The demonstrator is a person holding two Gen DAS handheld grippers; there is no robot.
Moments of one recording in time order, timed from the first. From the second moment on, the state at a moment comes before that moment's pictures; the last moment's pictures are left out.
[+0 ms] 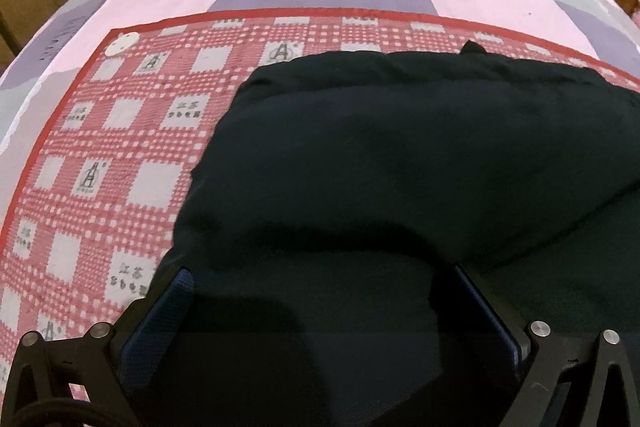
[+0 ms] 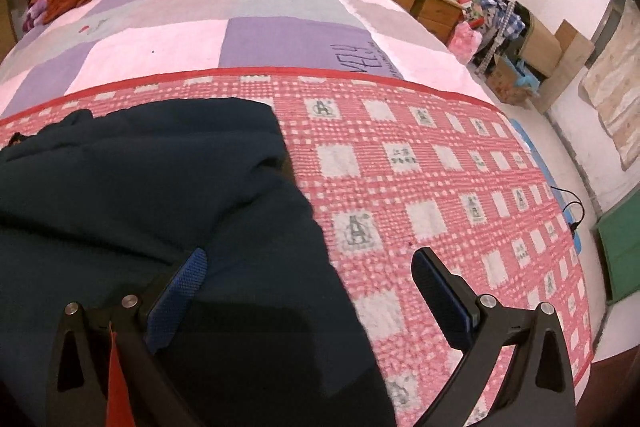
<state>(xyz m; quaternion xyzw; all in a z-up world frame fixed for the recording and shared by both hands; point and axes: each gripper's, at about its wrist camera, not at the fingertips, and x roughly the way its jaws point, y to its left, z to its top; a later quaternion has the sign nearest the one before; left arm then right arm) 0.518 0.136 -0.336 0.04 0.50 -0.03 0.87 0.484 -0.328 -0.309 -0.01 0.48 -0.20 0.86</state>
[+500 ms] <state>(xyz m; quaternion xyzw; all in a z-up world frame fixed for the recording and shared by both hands) 0.379 0.129 -0.338 0.07 0.49 -0.06 0.87 0.326 -0.169 -0.289 -0.15 0.41 0.02 0.90</state>
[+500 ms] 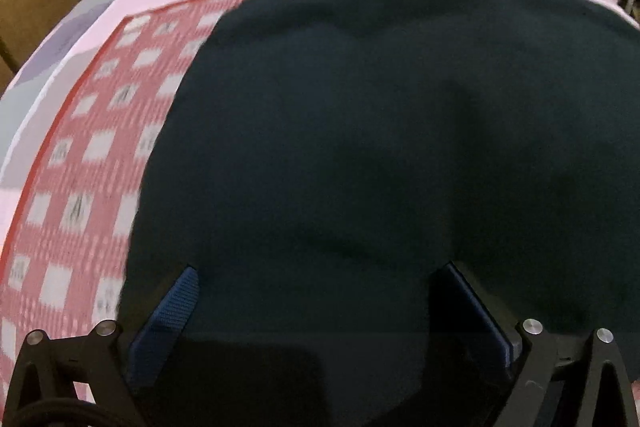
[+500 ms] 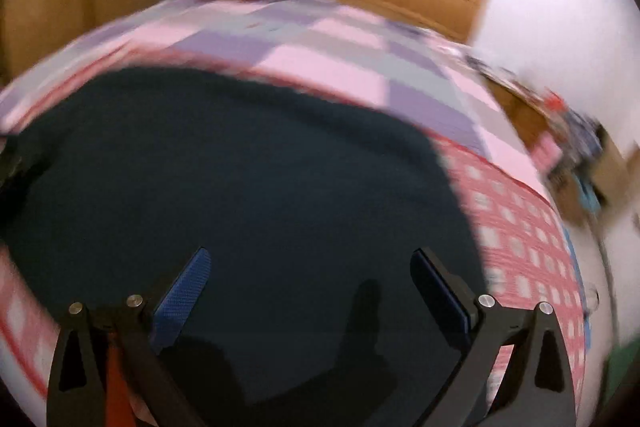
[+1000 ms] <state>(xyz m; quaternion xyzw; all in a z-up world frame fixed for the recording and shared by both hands) 0.439 0.253 -0.308 -0.09 0.51 0.00 0.86 0.238 -0.365 -0.273 0.01 0.47 -0.11 0.87</state>
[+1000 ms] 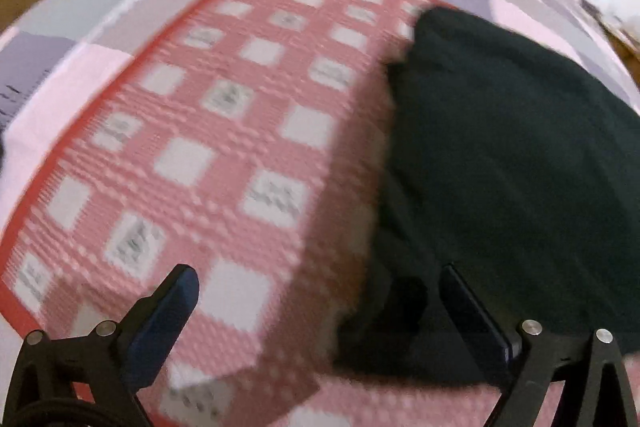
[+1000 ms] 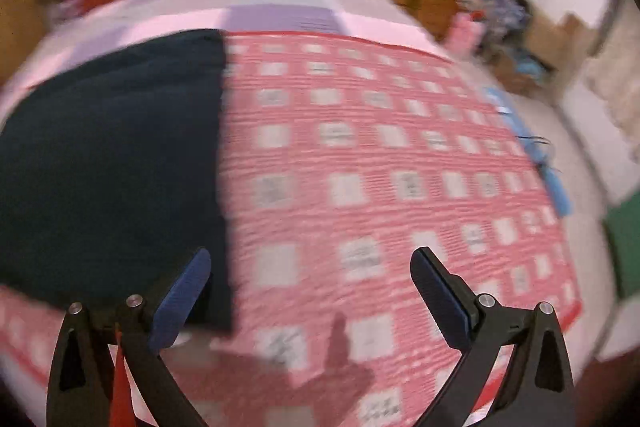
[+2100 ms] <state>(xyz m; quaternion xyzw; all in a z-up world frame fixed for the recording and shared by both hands) 0.486 0.170 -0.353 -0.09 0.58 -0.14 0.80 0.322 -0.302 -0.351 0.01 0.55 0.16 0.82</state>
